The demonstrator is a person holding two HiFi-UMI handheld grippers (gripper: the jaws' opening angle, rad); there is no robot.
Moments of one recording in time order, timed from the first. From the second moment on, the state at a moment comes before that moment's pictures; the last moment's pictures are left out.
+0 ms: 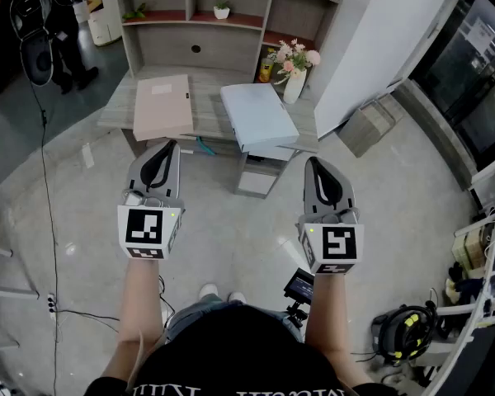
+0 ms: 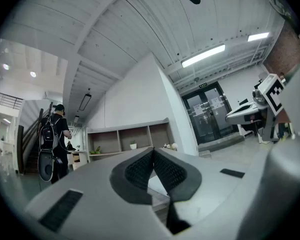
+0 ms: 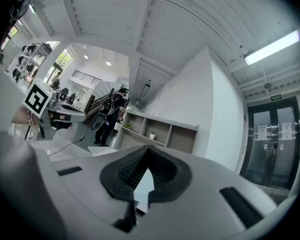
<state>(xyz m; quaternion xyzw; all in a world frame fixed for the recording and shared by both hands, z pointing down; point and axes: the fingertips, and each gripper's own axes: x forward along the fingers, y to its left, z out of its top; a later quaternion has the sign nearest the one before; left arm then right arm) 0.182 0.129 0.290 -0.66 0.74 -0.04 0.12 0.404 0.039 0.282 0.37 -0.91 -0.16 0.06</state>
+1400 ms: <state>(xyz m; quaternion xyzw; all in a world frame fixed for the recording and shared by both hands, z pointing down) -0.004 0.051 0.341 -0.63 0.77 -0.06 0.09 0.254 -0.083 0.359 0.39 -0.91 -0.07 0.12</state>
